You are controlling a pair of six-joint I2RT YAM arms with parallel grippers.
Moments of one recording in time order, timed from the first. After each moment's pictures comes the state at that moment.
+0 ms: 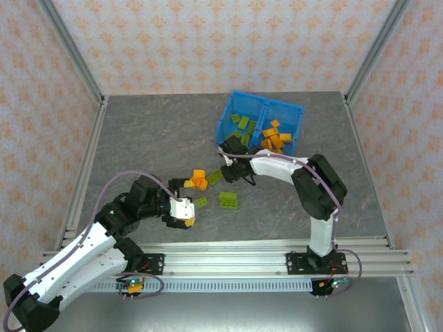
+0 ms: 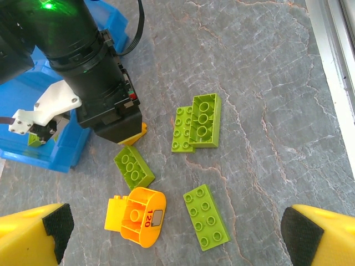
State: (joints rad) left arm -0.62 0.68 0.58 -0.55 0.32 0.92; right arm 0.71 1.89 1.24 -0.49 0.00 0.19
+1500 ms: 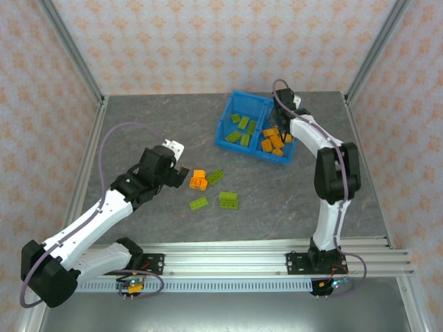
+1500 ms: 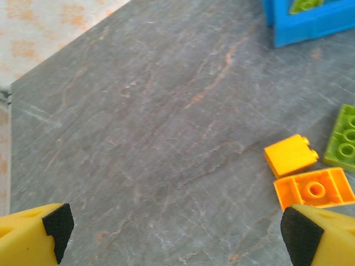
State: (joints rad) left arm -0.52 1.03 0.85 -0.56 -0.43 0.08; right arm 0.24 1.91 1.54 -0.48 0.23 0.58
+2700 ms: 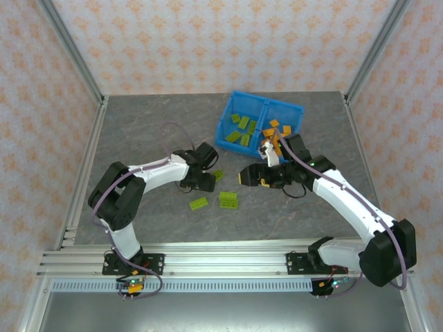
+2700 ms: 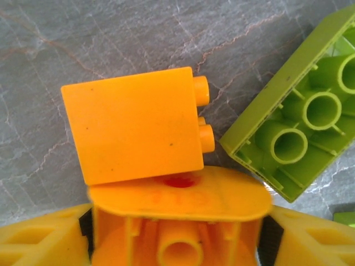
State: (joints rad) left arm -0.59 1.77 1.10 -0.68 -0.08 -0.49; right arm 0.46 1.21 0.96 -0.71 -0.64 0.43
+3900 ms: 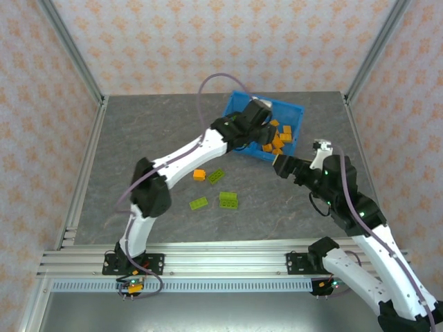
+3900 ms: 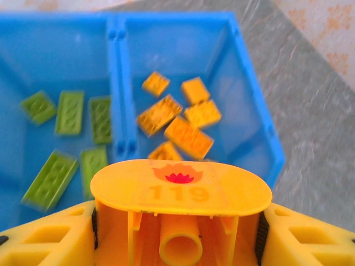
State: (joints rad) left arm -0.79 2.17 2.13 -0.65 -0.20 -0.35; right arm 0.46 0.65 0.89 -0.65 0.00 0.61
